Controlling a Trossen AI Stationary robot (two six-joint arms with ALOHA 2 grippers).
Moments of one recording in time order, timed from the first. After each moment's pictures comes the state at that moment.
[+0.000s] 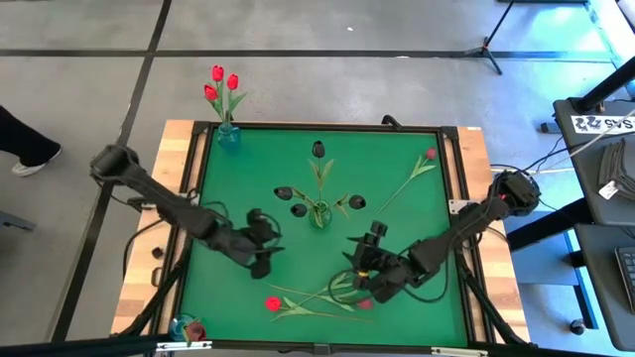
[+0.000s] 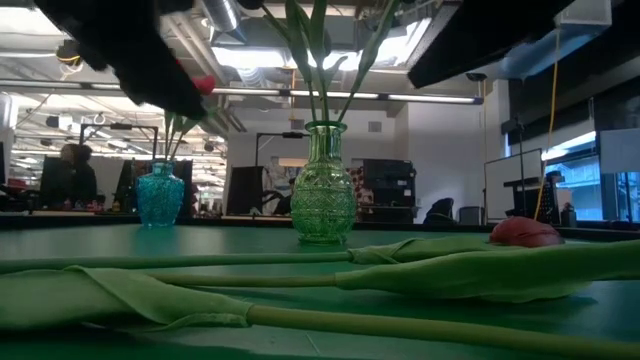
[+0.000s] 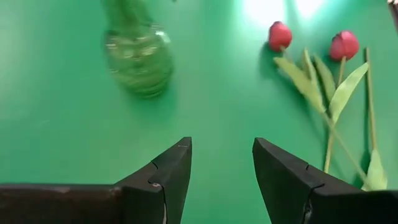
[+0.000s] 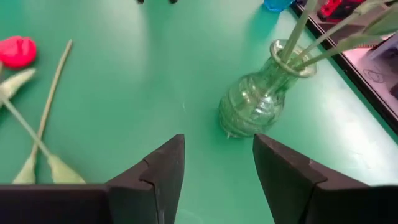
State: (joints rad) left arm -0.50 1.34 0.73 -0.21 -0.52 -0.60; right arm 0.61 1.67 1.12 -0.42 0.83 0.52
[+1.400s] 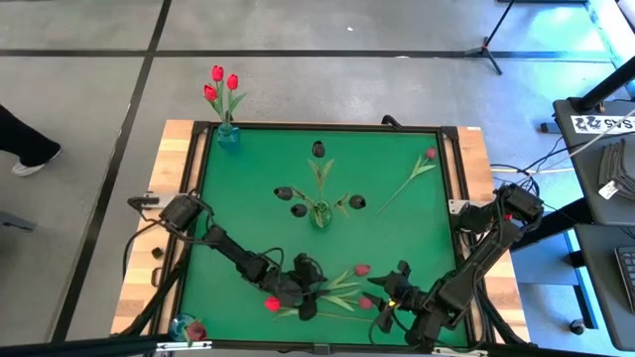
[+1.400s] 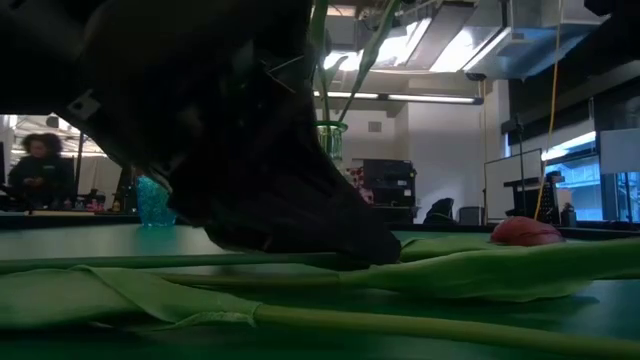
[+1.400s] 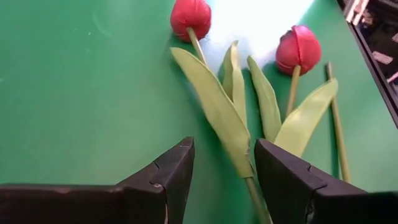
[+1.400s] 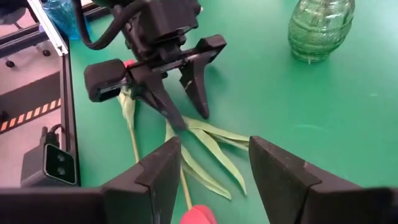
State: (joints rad) left arm -0.54 2.13 1.03 0.48 -0.50 -0.69; right arm 0.94 1.75 1.12 -0.45 0.92 1.26
